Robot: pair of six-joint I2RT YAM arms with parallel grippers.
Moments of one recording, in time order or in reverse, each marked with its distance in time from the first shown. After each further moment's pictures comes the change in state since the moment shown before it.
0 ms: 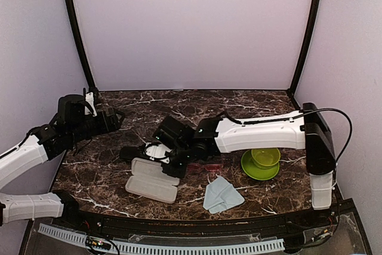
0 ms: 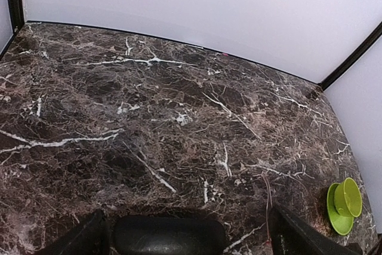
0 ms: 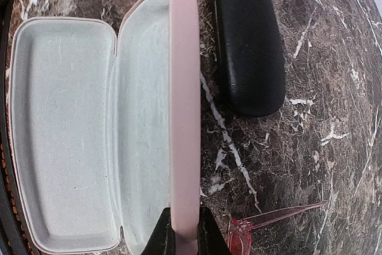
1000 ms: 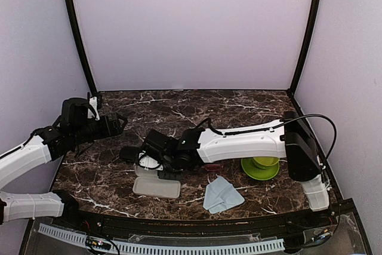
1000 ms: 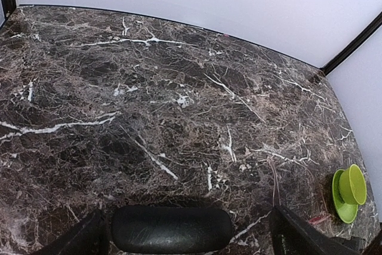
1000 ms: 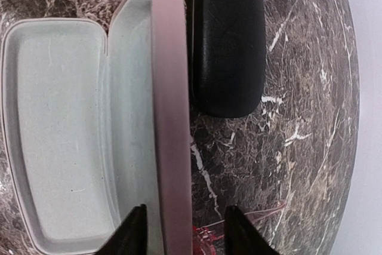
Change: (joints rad) left arm 0.033 0.030 -0.036 0.018 0.059 0.011; right arm 0.060 0.153 0.138 -0.065 0.286 -0.143
